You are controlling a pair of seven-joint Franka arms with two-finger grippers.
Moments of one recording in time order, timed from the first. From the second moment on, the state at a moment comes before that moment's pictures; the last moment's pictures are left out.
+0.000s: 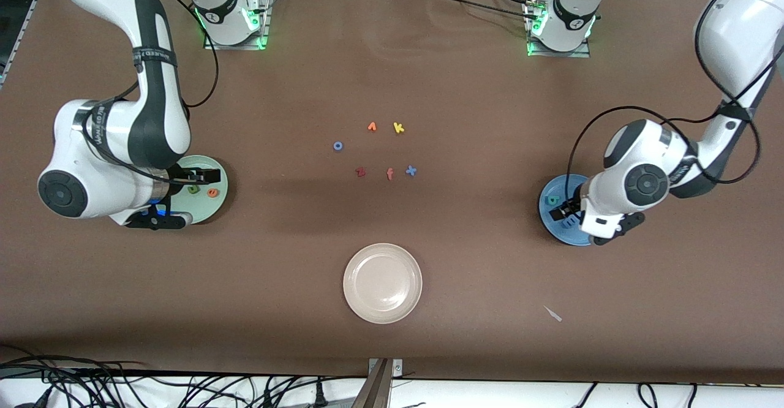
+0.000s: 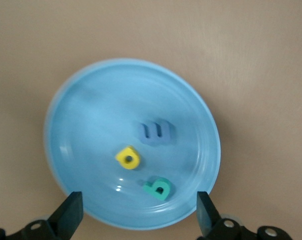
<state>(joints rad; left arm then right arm) 0.61 0.69 -0.87 -1.73 0.59 1.91 -1.00 0.50 0.52 -0.48 -1.49 0.24 1.54 -0.03</state>
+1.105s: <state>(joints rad) 0.34 0.61 -0.44 -1.03 0.15 1.20 -0.29 0.16 0.08 -0.14 -1.61 0.02 1.58 -0.03</state>
